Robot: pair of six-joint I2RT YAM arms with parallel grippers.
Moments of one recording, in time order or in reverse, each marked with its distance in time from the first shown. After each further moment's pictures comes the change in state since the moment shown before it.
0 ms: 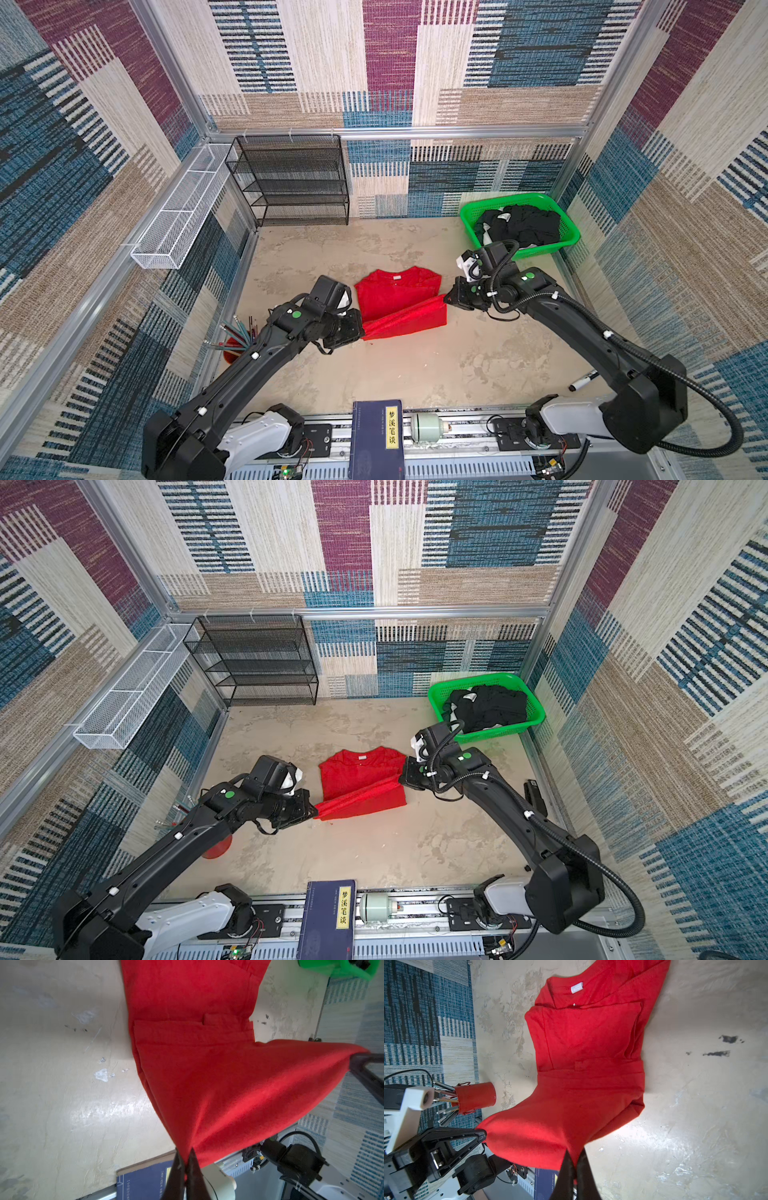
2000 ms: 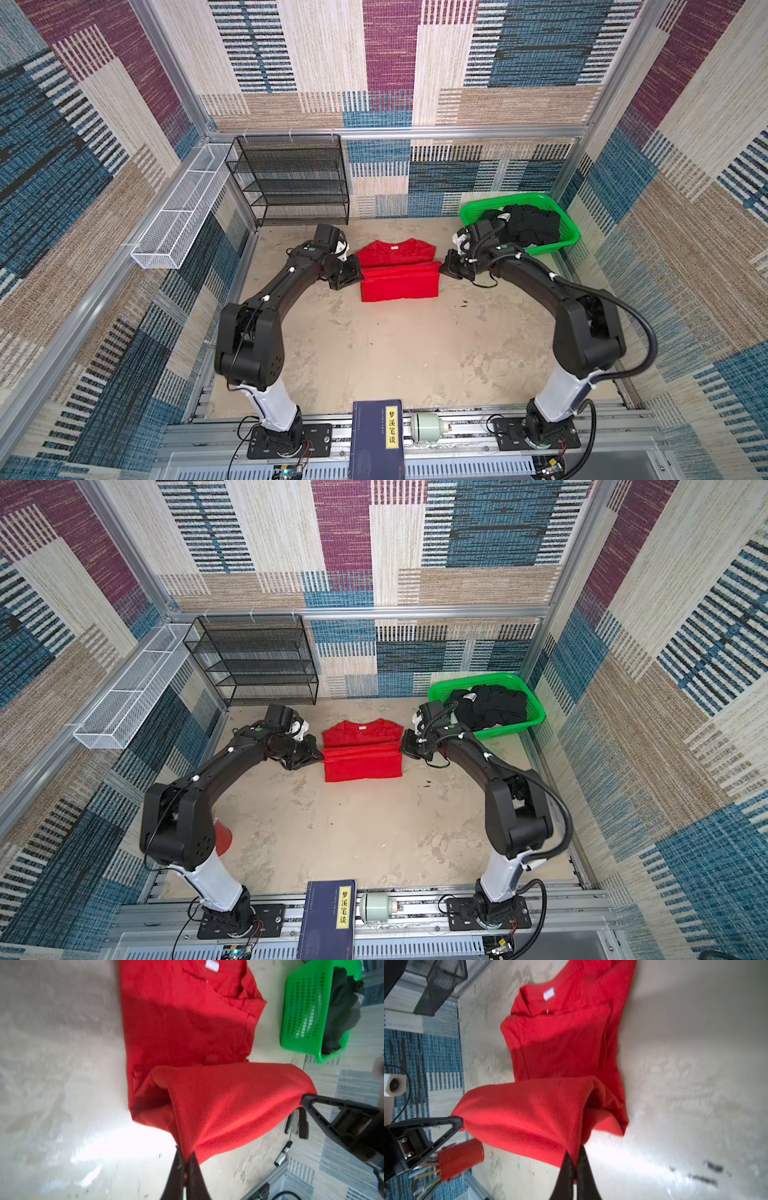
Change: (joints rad) left arm 0.227 0.468 0.285 0.179 0.154 0.208; right arm -0.134 0.278 0.068 0.236 -0.043 -0.040
